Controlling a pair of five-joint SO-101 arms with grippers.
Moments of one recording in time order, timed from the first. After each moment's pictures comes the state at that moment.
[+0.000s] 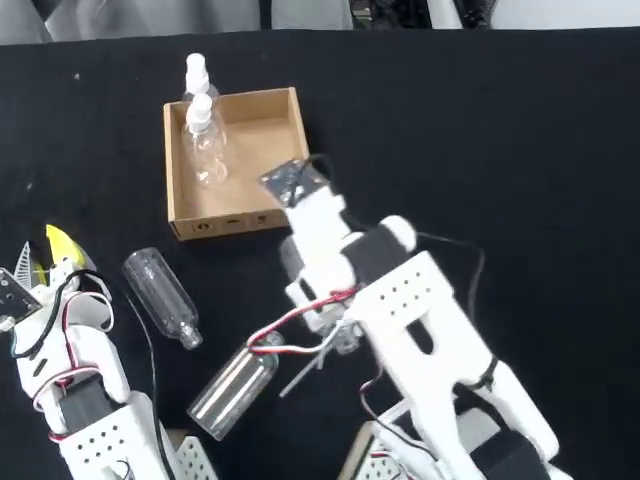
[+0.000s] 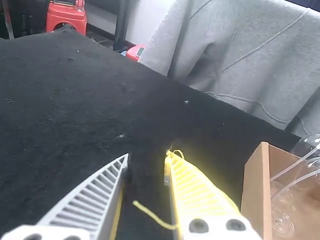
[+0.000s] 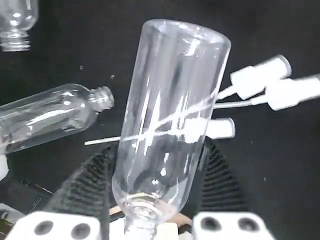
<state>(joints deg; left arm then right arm) -34.4 -103.9 96.0 25.5 11.8 -31.2 -29.6 28.7 90.6 1.1</state>
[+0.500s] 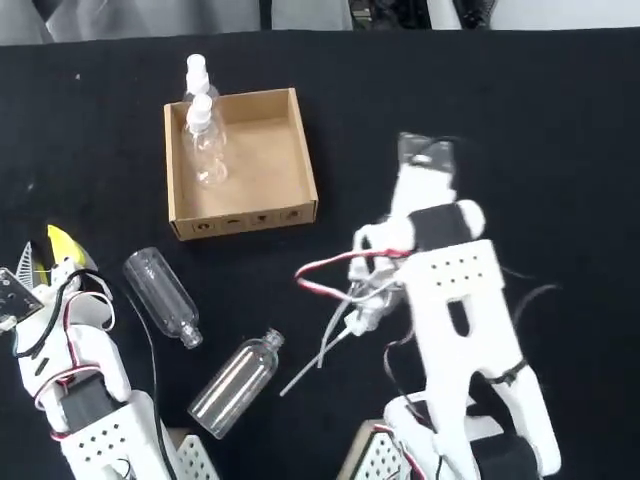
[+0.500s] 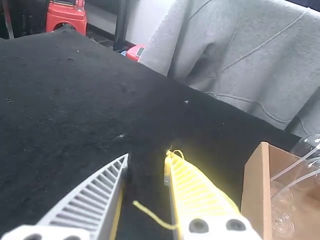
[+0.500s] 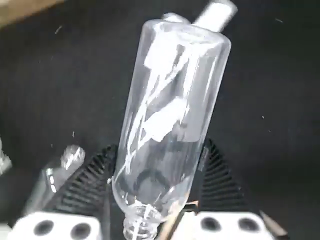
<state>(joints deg) -34.4 -103.9 96.0 25.5 11.8 -12.0 -29.6 28.7 91.1 -24.7</state>
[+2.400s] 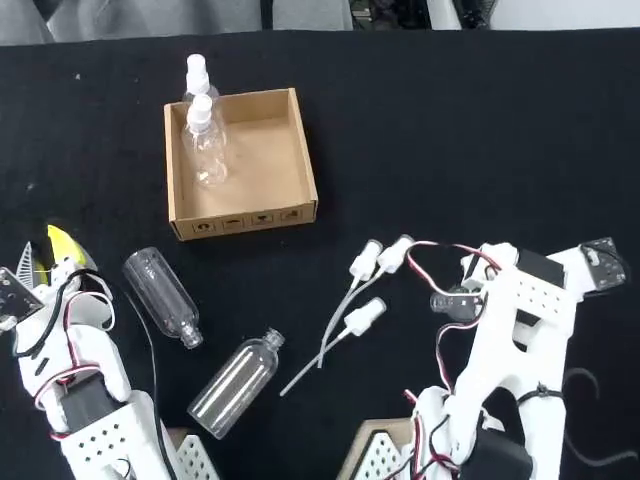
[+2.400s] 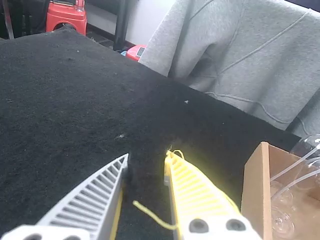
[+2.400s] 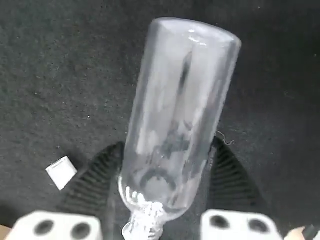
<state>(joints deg) -34.4 -103.9 96.0 25.5 11.8 24.9 -29.6 53.2 62.5 -50.3</state>
